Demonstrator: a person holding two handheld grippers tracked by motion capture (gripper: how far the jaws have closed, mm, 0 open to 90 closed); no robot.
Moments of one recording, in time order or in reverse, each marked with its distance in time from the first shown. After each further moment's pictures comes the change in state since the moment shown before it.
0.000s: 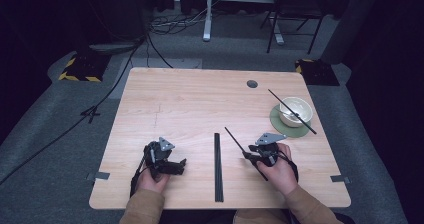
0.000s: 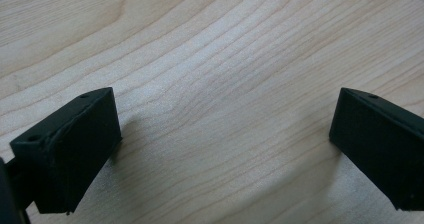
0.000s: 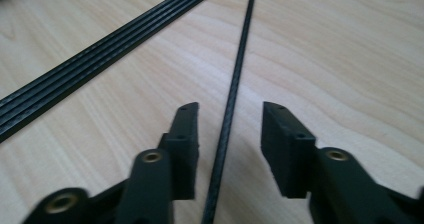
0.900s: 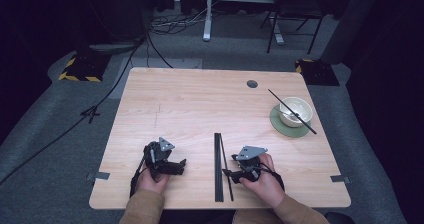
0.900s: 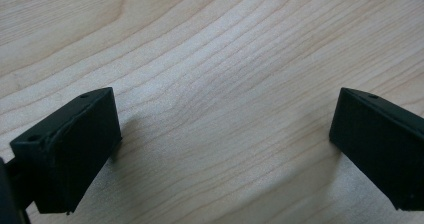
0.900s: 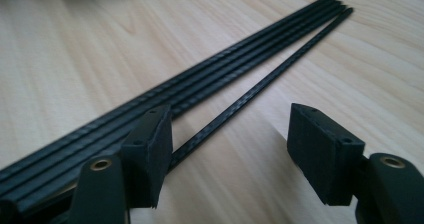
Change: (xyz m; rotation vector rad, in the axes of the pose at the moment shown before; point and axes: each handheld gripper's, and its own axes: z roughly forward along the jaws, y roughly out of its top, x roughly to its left) left arm 0.000 0.000 0.000 -0.002 0.000 -0.003; right arm 0.059 0.000 0.021 -0.030 0.115 -0.112
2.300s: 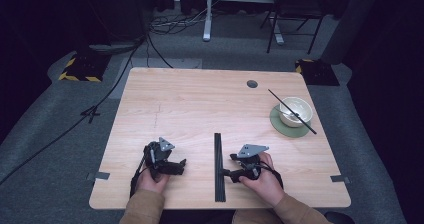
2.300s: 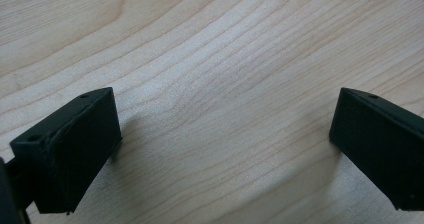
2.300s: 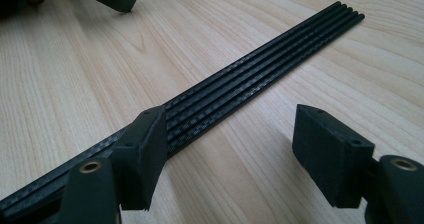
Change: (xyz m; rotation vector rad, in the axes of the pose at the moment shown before) left arm 0.000 0.000 0.000 0.000 0.000 0.000; right arm -0.004 0.001 0.003 -0.051 0.076 0.040
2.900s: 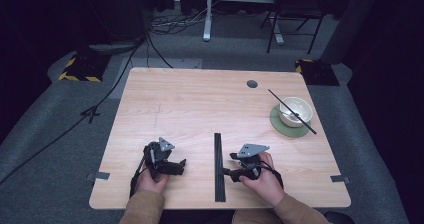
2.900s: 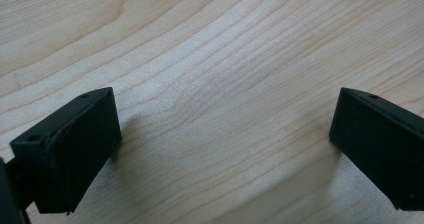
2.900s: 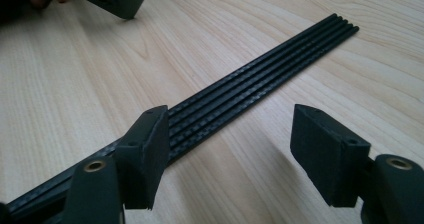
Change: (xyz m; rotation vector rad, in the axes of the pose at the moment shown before) left arm 0.000 0.000 0.000 -0.001 0.003 0.000; right arm 0.002 0.004 -0.003 -0.008 -0.016 -0.003
